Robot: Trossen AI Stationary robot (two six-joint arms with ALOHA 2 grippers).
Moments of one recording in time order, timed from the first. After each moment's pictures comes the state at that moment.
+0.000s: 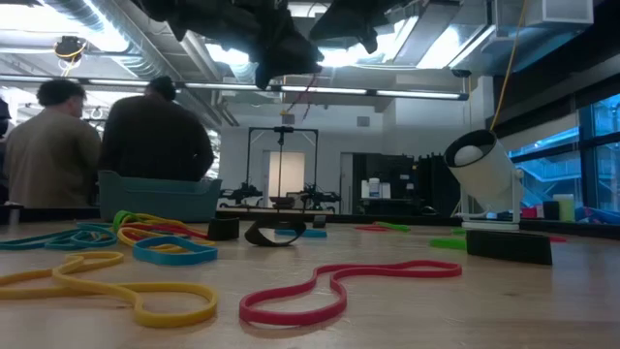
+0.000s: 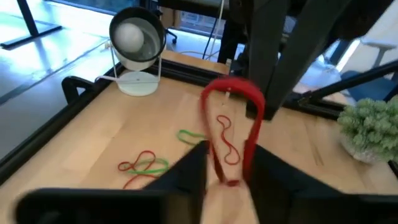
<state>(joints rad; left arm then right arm) 0.22 1.39 0.94 0.15 0.09 -0.17 -0.13 1.55 1.42 -0.39 0.01 0.15</state>
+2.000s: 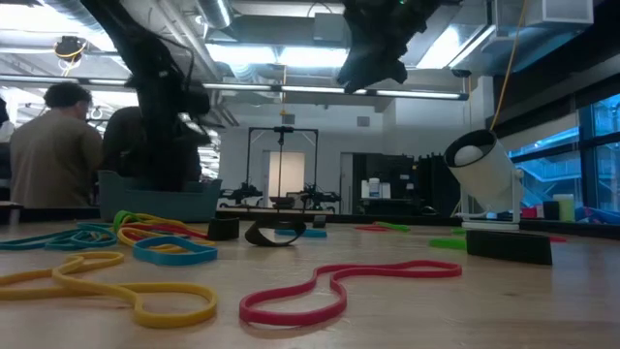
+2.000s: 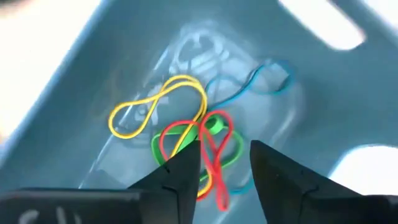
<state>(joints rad) 0.97 1.45 0.87 -0.69 0.09 -0.29 -0.16 1.54 1.35 -0.61 0.10 0.26</state>
